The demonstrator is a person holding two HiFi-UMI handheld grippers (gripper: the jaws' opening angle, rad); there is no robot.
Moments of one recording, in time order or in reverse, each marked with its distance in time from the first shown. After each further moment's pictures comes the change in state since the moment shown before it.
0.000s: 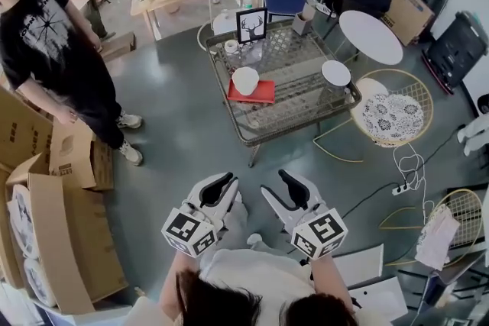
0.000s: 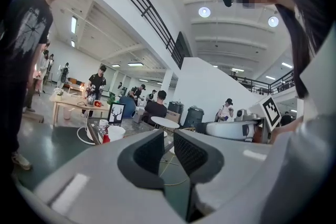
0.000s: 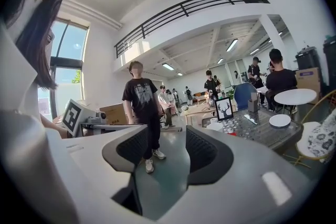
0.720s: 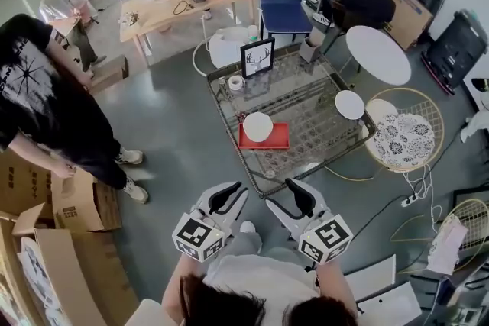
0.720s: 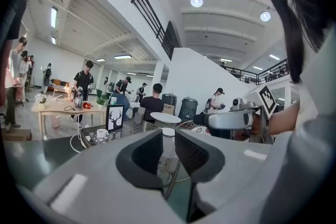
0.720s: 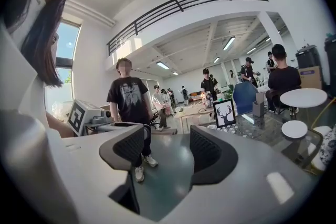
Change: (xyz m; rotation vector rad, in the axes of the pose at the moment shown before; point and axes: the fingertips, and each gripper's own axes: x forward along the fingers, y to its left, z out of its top) left arm 0.097 0.145 0.040 0.104 0.111 -0.118; right arm 0.151 -0.077 0.045 0.013 -0.007 -0.036
